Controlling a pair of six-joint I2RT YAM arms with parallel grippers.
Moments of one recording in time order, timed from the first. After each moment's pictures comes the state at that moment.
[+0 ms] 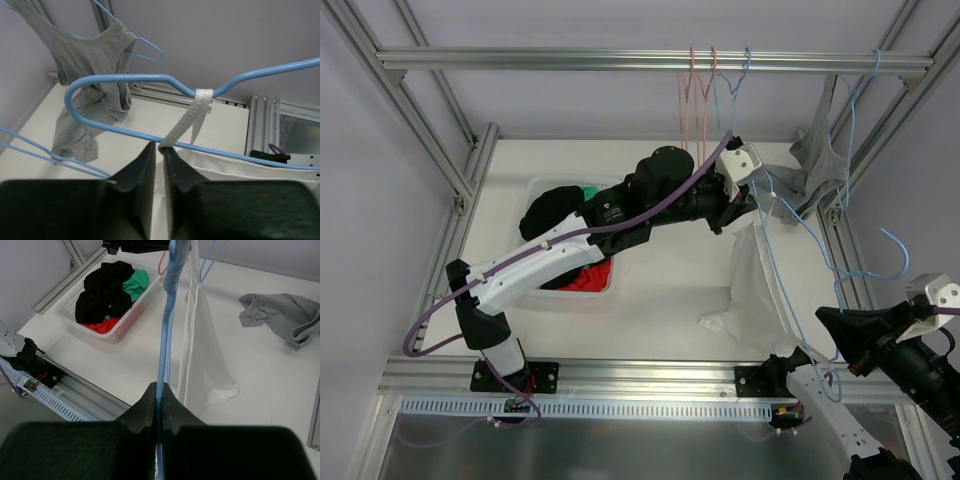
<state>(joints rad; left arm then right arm) -1.12 1.69 1.91 -0.34 0.13 0.06 0.27 0.56 1.85 -1.49 -0.28 0.07</state>
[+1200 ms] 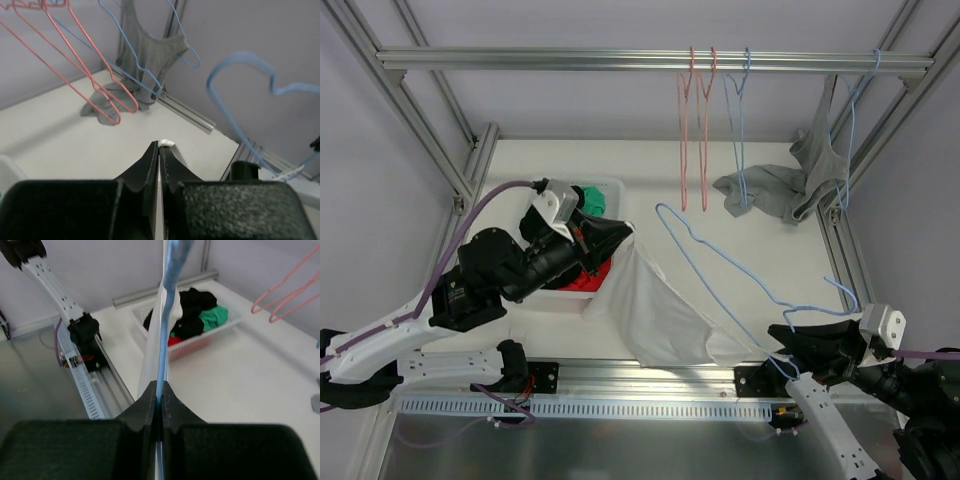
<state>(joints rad) -1.20 0.87 1.21 -0.22 -0.29 -0.19 0.33 0.25 1.32 -1.07 -0.69 0.01</state>
